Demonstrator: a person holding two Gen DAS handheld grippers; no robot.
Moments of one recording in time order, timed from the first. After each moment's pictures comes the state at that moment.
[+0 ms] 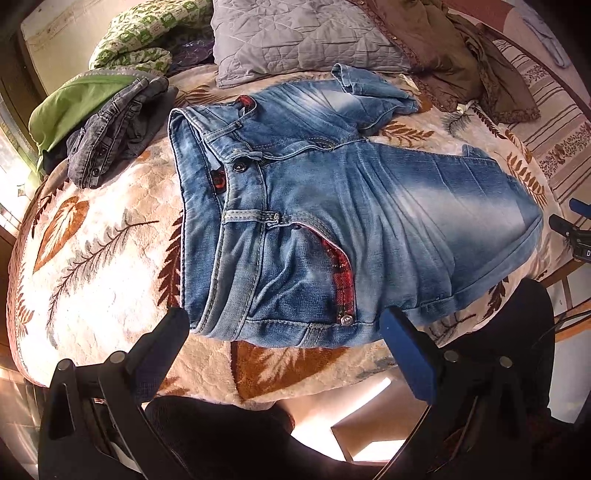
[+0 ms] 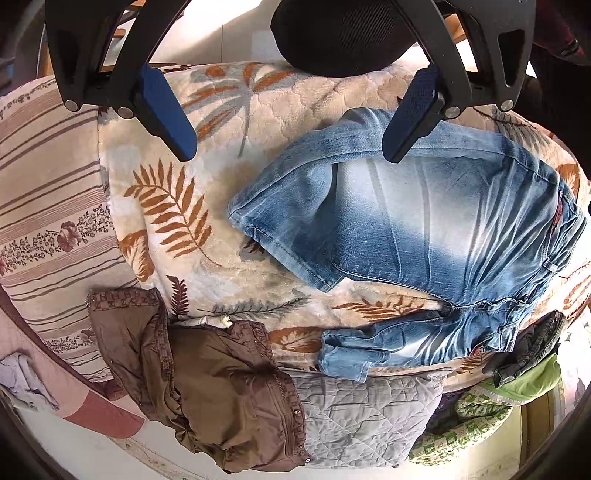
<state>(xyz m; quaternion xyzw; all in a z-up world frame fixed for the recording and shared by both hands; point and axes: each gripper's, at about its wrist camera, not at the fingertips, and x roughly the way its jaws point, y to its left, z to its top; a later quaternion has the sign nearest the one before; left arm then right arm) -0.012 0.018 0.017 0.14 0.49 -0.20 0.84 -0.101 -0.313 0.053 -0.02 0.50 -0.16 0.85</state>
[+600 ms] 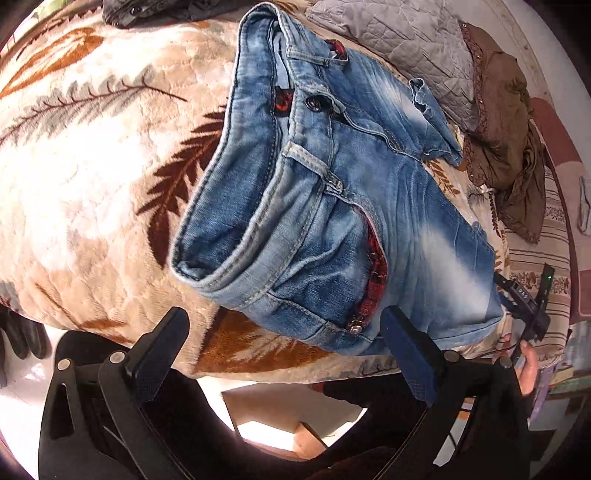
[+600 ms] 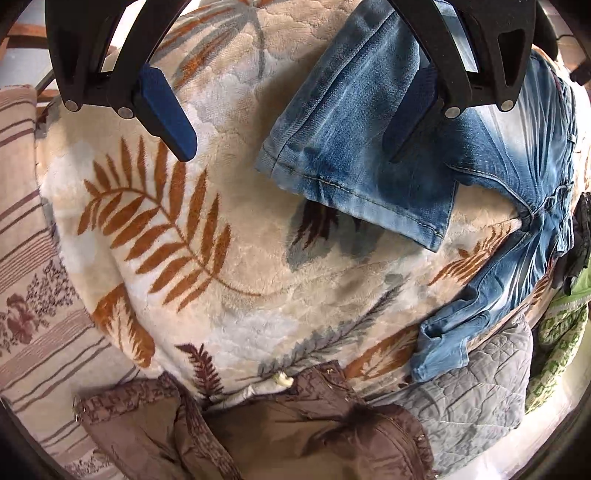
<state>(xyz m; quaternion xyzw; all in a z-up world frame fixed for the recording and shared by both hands) 0.031 0.078 -0.041 -0.15 0.63 -0.18 0.74 -0.030 -0.436 -0.018 0.19 0.54 -0.20 0.79</state>
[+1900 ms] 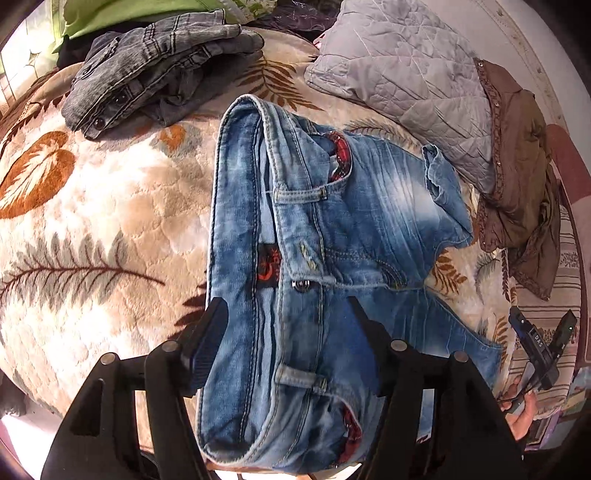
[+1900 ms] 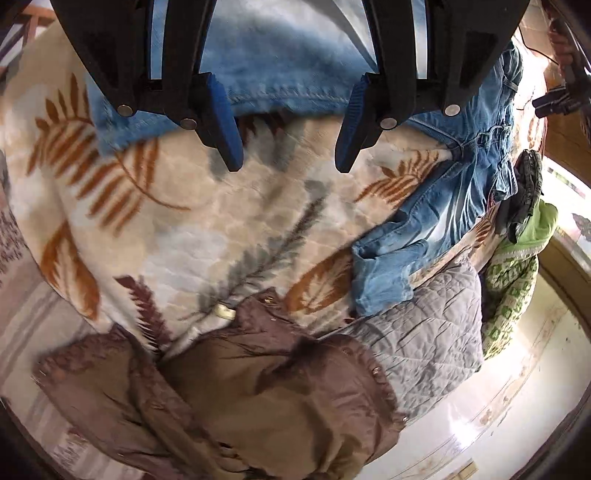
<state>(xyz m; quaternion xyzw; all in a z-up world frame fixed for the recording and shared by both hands) 0.164 0.045 0.014 -0.11 0.58 -0.13 0.80 0.025 -0.428 0.021 0.23 0.44 -0.11 0.86</state>
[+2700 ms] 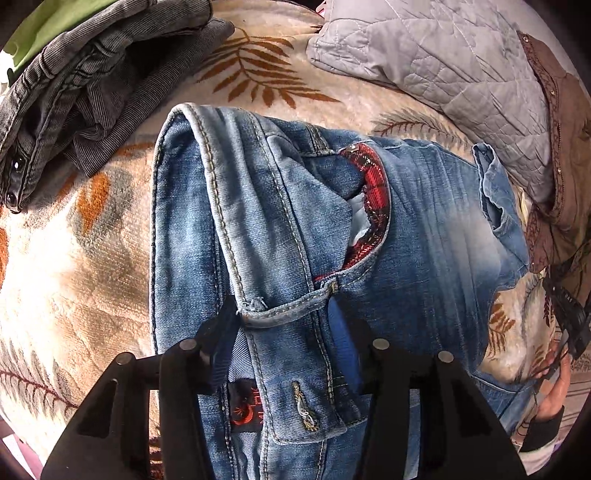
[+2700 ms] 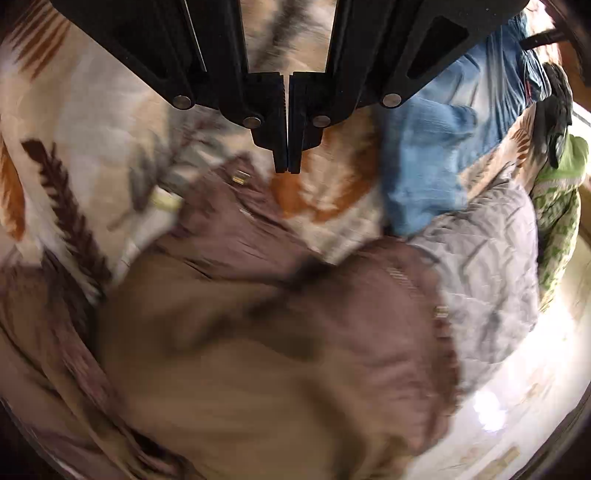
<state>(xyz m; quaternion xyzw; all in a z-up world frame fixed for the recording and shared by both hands) 0.246 -0.002 -0.045 -0.05 0.61 -0.10 0.79 0.155 -0.508 -0.028 0.26 0.43 -0.20 0.84</state>
